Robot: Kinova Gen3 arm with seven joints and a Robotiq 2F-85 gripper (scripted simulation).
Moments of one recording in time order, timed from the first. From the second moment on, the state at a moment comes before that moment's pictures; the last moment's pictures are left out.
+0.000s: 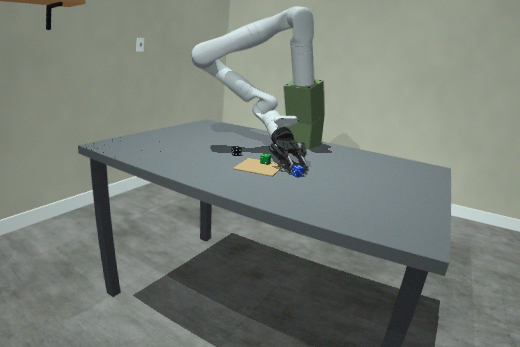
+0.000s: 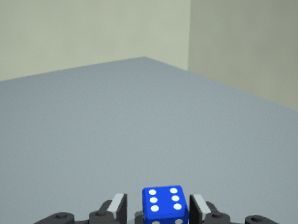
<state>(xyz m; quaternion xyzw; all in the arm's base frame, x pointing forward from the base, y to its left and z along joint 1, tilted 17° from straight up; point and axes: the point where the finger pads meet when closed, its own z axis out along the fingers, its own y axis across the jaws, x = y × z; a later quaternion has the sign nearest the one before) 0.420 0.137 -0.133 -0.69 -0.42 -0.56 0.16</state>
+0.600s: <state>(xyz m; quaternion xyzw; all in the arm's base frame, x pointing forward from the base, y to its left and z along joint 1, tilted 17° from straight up) 0.409 0.122 -0.122 -0.70 -0.42 -0.56 0.16</state>
